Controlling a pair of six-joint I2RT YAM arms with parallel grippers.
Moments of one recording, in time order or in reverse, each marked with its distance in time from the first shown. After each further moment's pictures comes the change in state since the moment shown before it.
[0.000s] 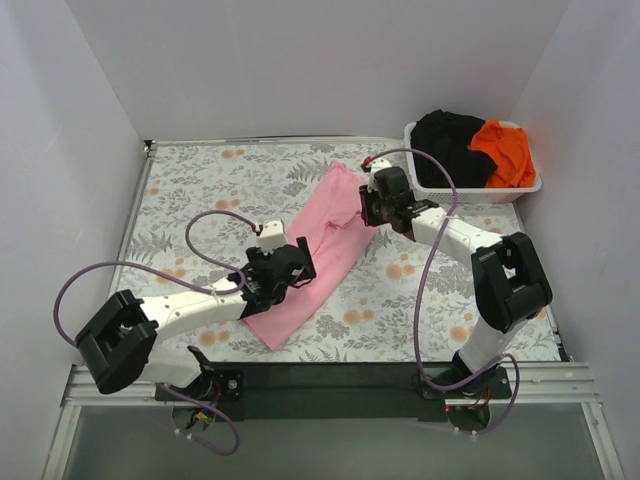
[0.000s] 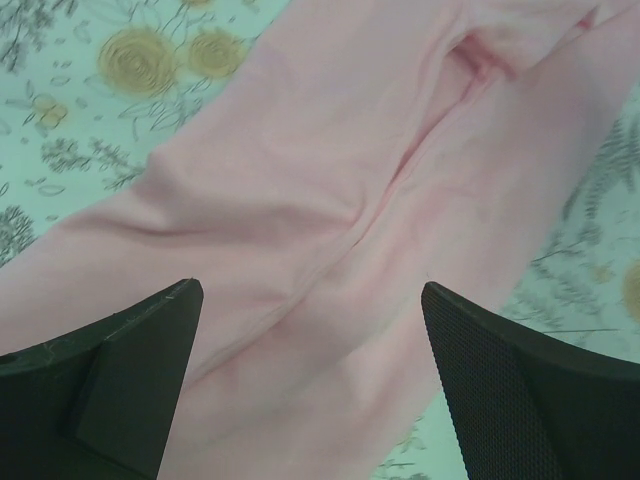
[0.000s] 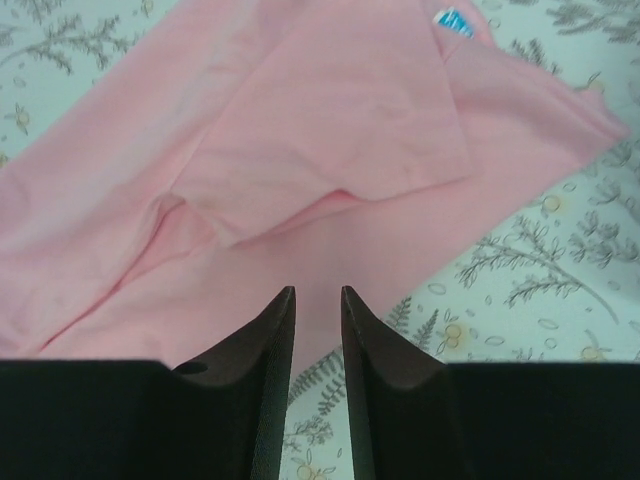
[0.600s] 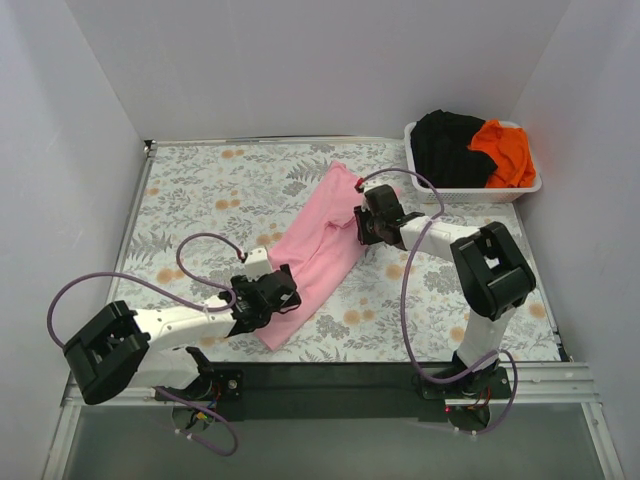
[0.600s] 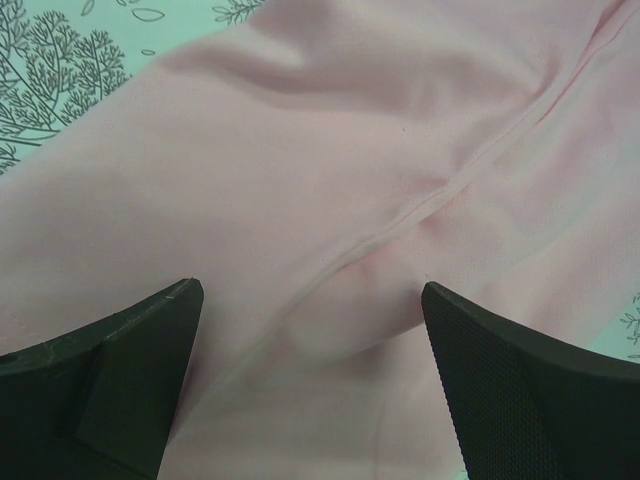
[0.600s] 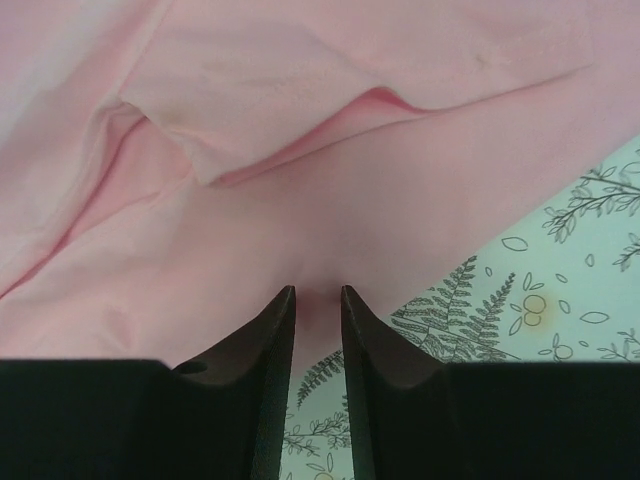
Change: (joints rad) left arm -0.018 -0.095 -0.230 -0.116 0.011 -0.142; right arm 0.043 0.066 -0.119 0.063 -0.009 0.050
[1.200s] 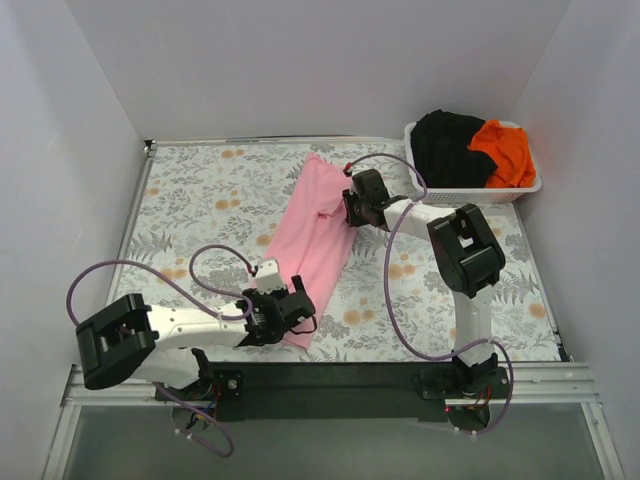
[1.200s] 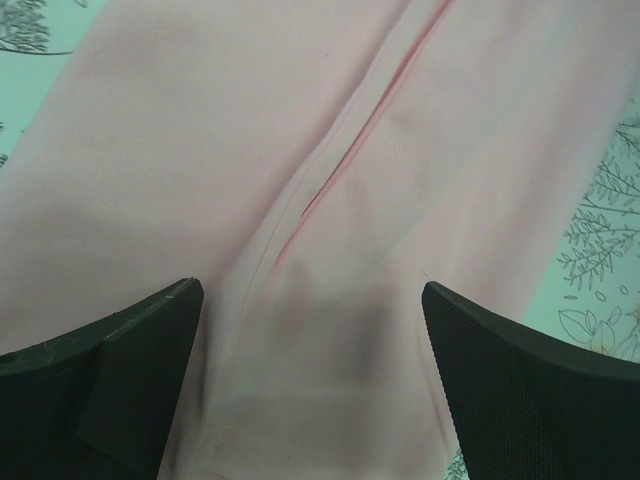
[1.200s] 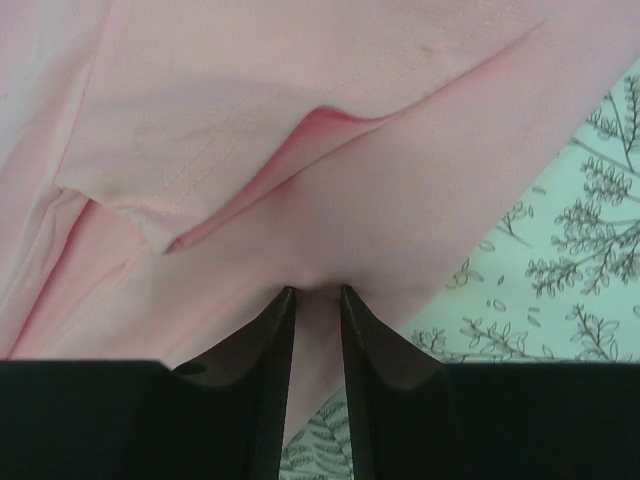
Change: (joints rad) left arm -0.203 0.036 0.023 -0.090 -0.086 -0.269; right arm -0.010 0.244 0.237 0.018 0.008 -0.001
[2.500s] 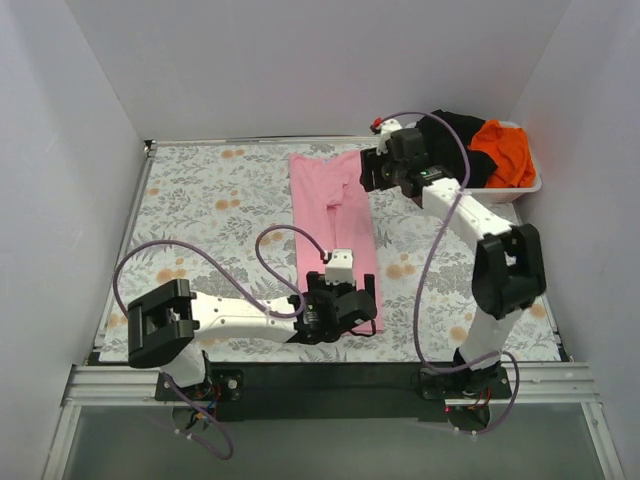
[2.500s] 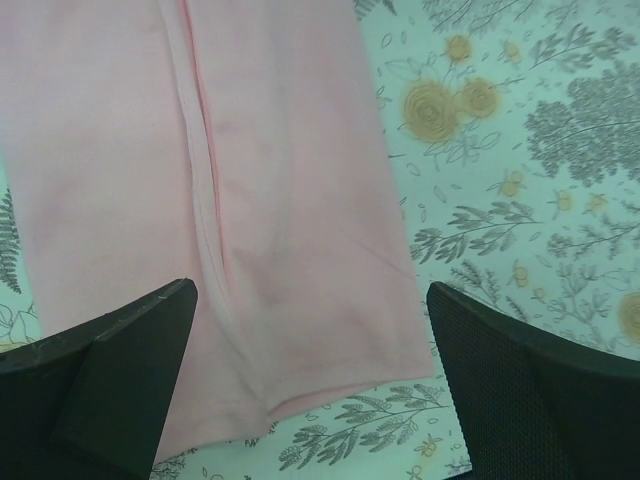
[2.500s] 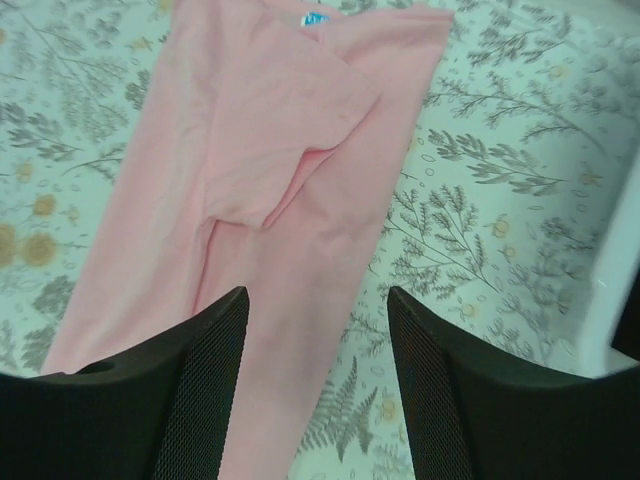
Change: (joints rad) left arm -0.225 0.341 0.468 0.047 -0.074 0.218; right arm -0.134 -0.167 0.189 -0.189 -0.139 -0.137
